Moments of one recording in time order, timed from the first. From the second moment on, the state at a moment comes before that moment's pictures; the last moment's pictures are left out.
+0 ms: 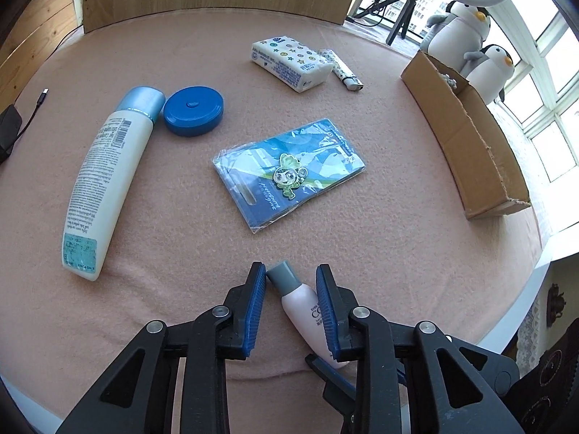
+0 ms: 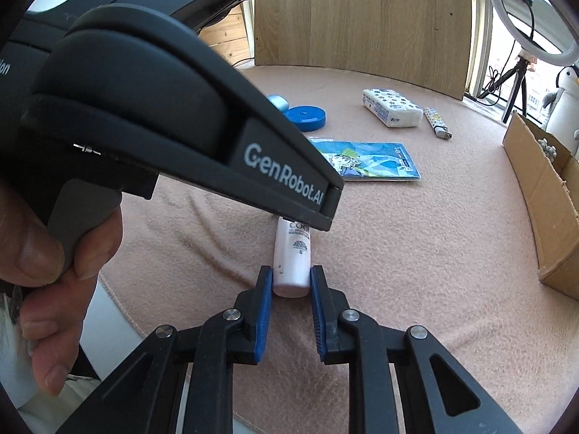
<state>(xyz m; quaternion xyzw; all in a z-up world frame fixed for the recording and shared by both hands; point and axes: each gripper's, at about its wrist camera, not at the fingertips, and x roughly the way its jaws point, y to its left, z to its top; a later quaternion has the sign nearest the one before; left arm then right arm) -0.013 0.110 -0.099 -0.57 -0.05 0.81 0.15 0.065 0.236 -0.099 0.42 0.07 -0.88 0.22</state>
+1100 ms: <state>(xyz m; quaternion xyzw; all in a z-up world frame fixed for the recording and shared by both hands) -0.041 0.134 0.004 -0.47 -0.02 0.86 0.18 0.044 0.251 -0.018 0.34 0.07 -0.92 0.19</state>
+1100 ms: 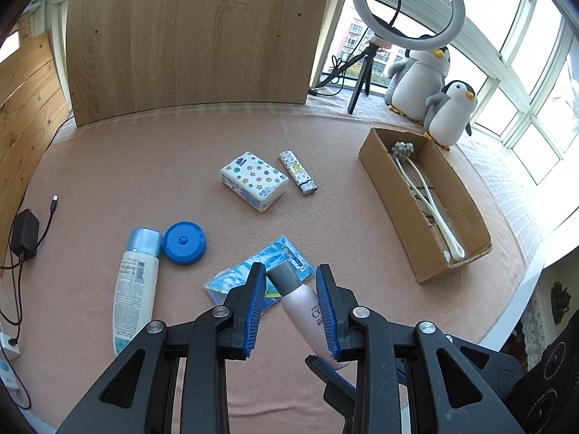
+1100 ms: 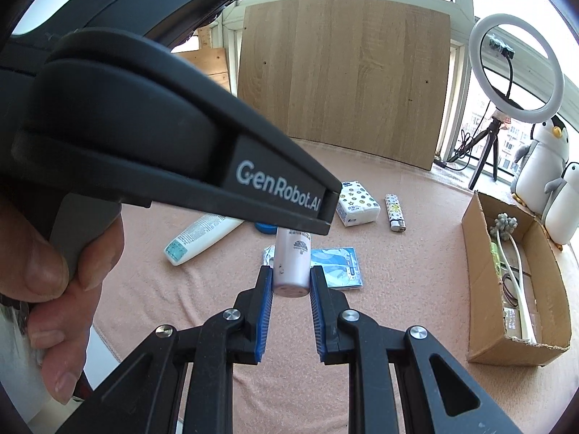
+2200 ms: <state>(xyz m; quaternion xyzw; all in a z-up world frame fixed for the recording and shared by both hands) -0.092 0.395 0.020 -0.46 0.08 0.82 0.34 0.017 0.430 -0.005 0.32 -0.02 -0.95 0.01</state>
